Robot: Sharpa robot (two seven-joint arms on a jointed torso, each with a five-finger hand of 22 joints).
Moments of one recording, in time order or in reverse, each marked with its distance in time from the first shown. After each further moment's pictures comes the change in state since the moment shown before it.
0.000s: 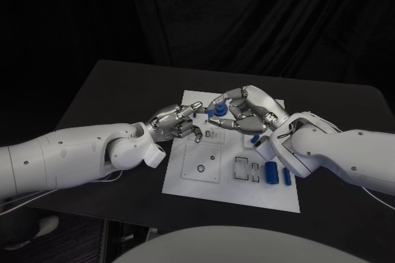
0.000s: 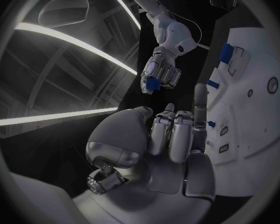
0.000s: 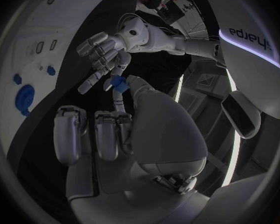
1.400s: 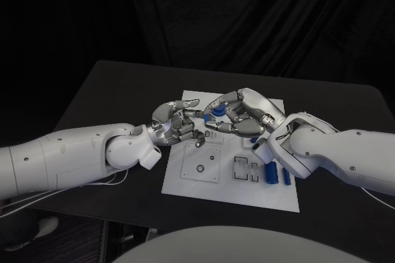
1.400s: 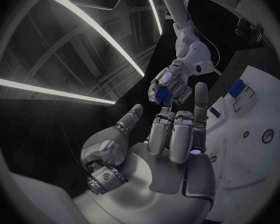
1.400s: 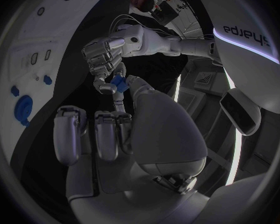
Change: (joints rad) left arm -0.001 0.007 0.000 -0.009 0.148 0.234 -0.083; left_hand -0.827 -0.070 0.549 -0.583 -0.442 0.124 0.026 0.258 0.330 0.000 0.015 0.000 0.000 0.000 0.014 0.000 0.000 0.000 0.034 0.005 -0.036 0.027; right arm 0.000 0.002 0.000 0.006 0.011 0.051 0.001; right_hand 0.007 0.002 -0.001 0.004 -0.003 -0.002 -0.002 -0.004 0.000 0.000 0.000 0.000 0.000 0.000 0.000 0.000 0.000 0.000 0.000 0.000 0.000 0.000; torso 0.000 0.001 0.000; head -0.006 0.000
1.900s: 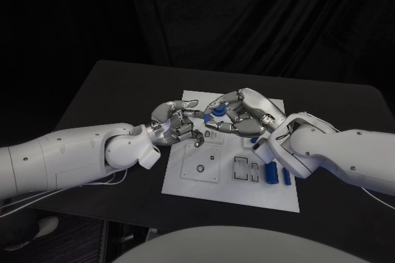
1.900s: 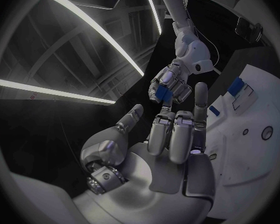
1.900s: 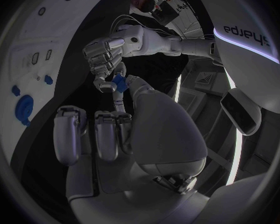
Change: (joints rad) left arm 0.000 -0.003 0.000 -0.005 0.000 0.001 -0.005; left_hand -0.017 -0.004 0.049 -0.002 0.000 0.000 0.000 0.015 0.024 0.000 0.000 0.000 0.000 0.000 0.000 0.000 0.000 0.000 0.000 0.000 -0.004 0.002; right arm 0.000 -0.002 0.000 -0.002 0.000 0.001 -0.004; right_hand 0.002 0.000 0.000 0.000 0.000 0.002 0.002 -0.001 0.000 0.000 0.000 0.000 0.000 0.000 0.000 0.000 0.000 0.000 0.000 0.000 0.000 0.000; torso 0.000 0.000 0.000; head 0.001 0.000
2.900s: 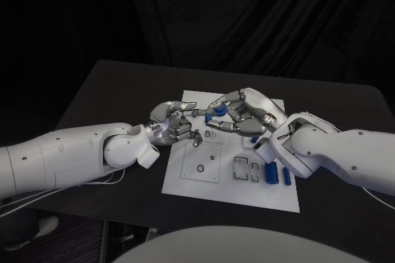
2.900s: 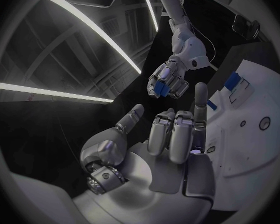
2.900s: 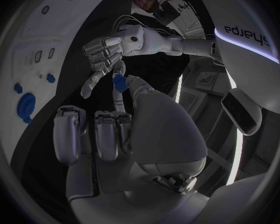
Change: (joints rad) left arm -0.001 -0.009 0.000 -0.012 -0.003 -0.025 -0.020; left_hand -0.041 -0.014 0.101 -0.001 0.000 -0.367 -0.031 -0.221 -0.128 0.000 0.000 0.000 0.000 0.000 0.000 0.000 0.000 0.000 -0.017 -0.005 -0.020 0.009; right arm 0.000 -0.005 0.000 -0.004 0.000 -0.004 -0.004; right_hand -0.002 0.001 0.003 -0.003 -0.005 0.000 0.000 0.000 0.000 0.000 0.000 0.000 0.000 0.000 0.000 0.000 0.000 0.000 -0.004 0.004 0.000 0.000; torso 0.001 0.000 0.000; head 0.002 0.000
